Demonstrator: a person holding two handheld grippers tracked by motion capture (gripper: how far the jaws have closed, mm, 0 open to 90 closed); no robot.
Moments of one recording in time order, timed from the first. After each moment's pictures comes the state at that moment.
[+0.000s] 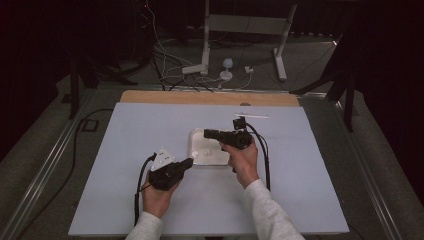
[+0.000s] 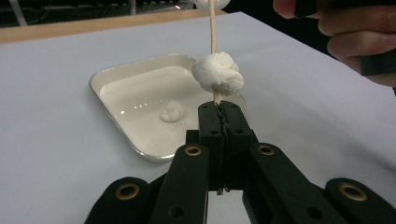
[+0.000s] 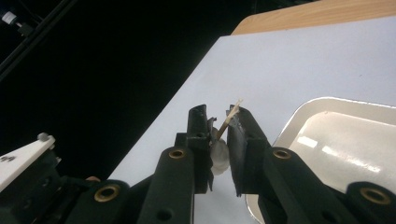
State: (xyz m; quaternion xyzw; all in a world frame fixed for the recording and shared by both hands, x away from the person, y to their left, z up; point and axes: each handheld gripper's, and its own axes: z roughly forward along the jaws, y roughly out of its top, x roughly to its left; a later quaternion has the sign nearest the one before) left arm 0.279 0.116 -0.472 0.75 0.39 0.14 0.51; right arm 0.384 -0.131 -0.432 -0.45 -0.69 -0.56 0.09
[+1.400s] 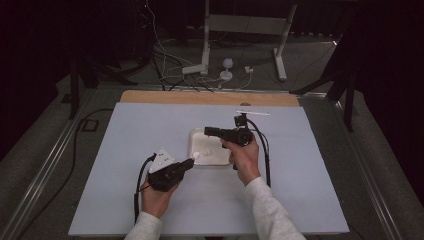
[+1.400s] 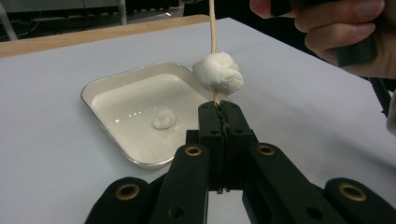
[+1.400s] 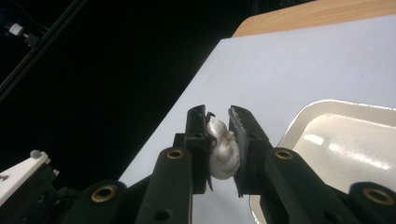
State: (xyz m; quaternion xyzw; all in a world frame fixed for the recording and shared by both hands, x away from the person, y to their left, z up) left arm 0.275 0.117 -0.465 0.76 0.36 0.15 0.52; right arm 0.392 -0.134 -0.427 -0.46 -0.68 -0.56 0.10
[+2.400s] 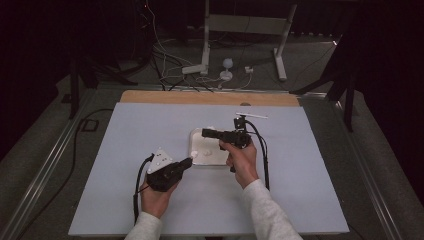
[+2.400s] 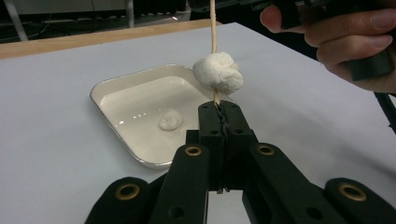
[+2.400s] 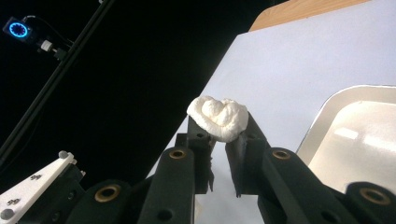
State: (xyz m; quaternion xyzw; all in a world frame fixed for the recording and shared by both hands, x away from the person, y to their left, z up) left arm 0.274 0.120 -0.467 0.75 0.38 0.15 0.52; right arm 0.390 -0.132 -0.436 -0.47 -0.65 -0.57 0.15
